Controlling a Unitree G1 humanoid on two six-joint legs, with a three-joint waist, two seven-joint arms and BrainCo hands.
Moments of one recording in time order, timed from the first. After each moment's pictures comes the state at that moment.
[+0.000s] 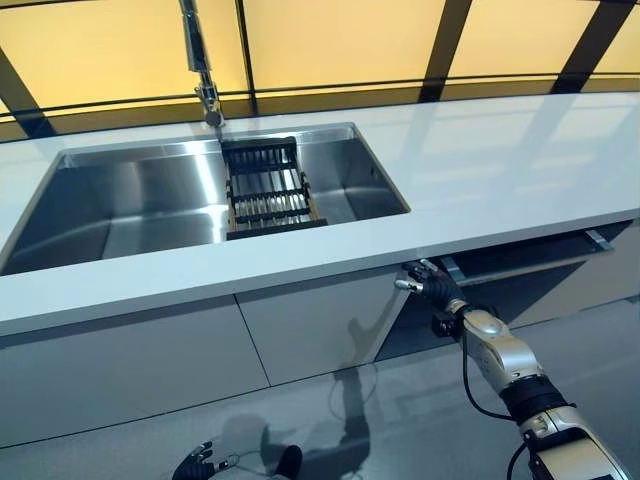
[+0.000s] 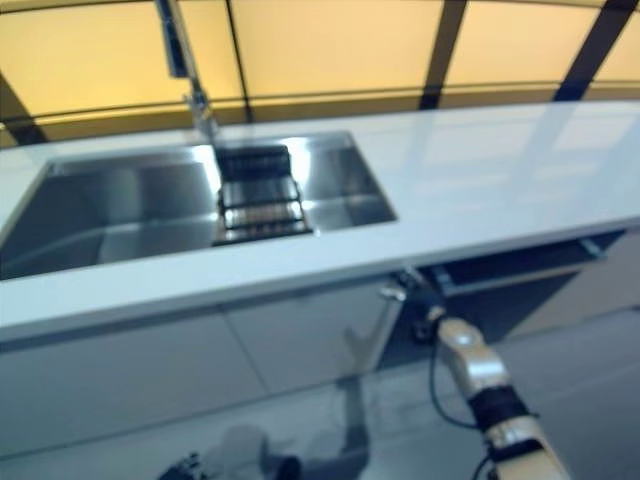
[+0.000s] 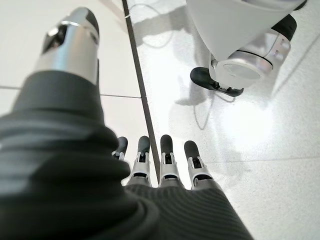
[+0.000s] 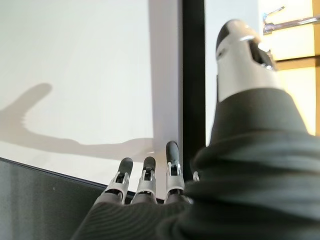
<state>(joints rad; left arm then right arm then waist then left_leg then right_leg) 0.00 0.33 -0.13 1.05 -0.33 -0.12 -0.07 -0.49 -0.49 0.21 0.49 0.48 0.16 0.07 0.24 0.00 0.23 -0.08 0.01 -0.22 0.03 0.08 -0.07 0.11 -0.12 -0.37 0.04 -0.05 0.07</state>
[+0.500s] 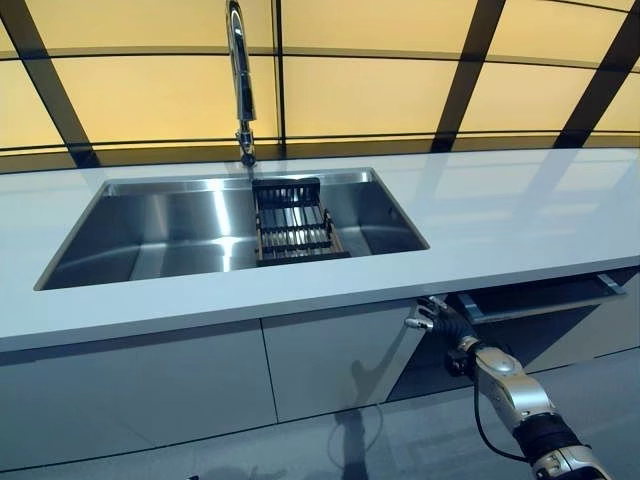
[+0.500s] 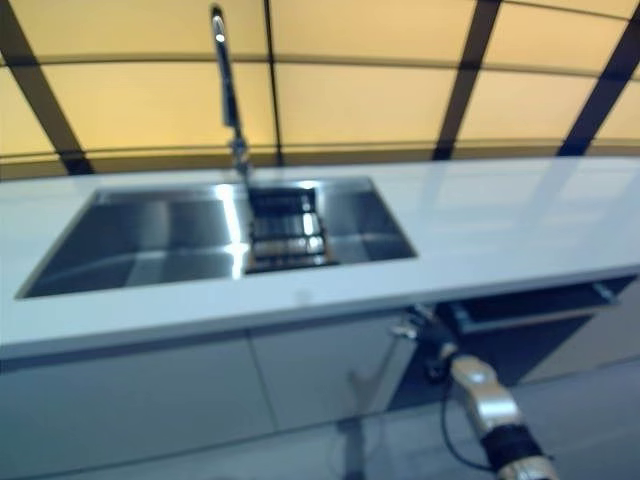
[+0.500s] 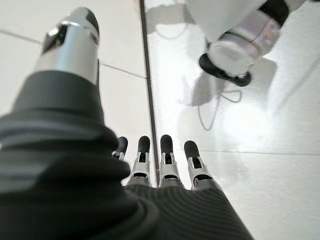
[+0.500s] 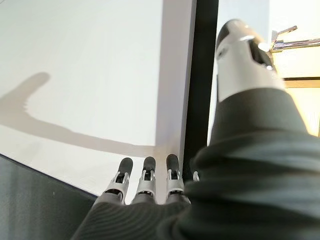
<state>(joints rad) 0.01 0.32 -0.09 1.13 -0.31 -0.12 -0.08 -0.28 -0.48 0.16 0.45 0.41 0.12 0.15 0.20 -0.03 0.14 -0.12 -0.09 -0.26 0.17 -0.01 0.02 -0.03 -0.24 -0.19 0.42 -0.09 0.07</state>
